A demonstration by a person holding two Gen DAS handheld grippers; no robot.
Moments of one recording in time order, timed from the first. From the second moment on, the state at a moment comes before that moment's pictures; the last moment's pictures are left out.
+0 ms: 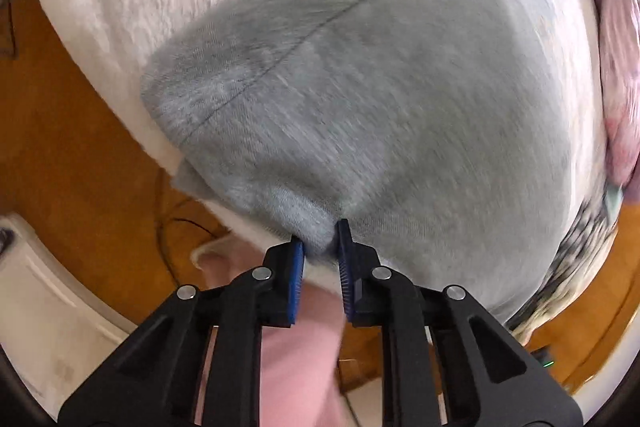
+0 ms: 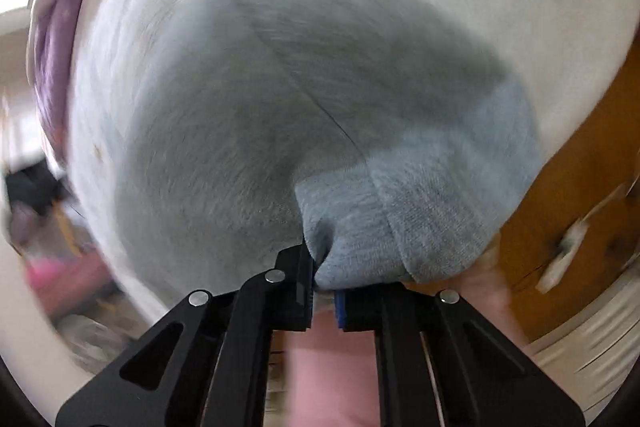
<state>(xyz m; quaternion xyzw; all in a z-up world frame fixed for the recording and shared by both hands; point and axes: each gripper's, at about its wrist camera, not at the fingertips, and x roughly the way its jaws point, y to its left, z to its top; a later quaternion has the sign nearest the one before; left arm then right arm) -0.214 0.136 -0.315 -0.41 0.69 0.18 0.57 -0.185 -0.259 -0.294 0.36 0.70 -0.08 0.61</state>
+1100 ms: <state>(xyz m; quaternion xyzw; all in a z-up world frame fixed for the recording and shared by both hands) -0.068 0.055 -0.310 -0.13 0.73 0.02 0.67 -0.074 -0.087 -0.300 0.01 0.70 0.10 0.70</state>
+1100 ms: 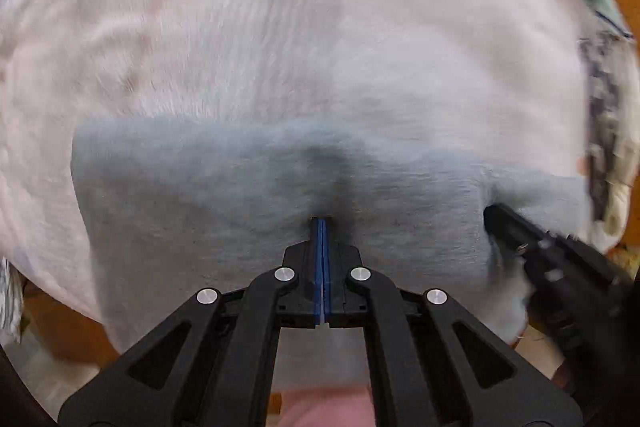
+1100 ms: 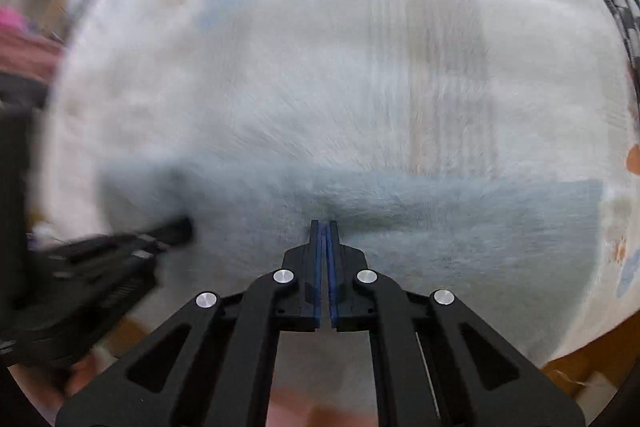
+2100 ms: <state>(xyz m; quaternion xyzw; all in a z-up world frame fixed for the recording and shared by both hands) -0.113 0.174 -0.252 -0.13 0.74 0.14 0.64 -0.057 -0.190 -0.247 0.09 0.69 0.00 0.72</state>
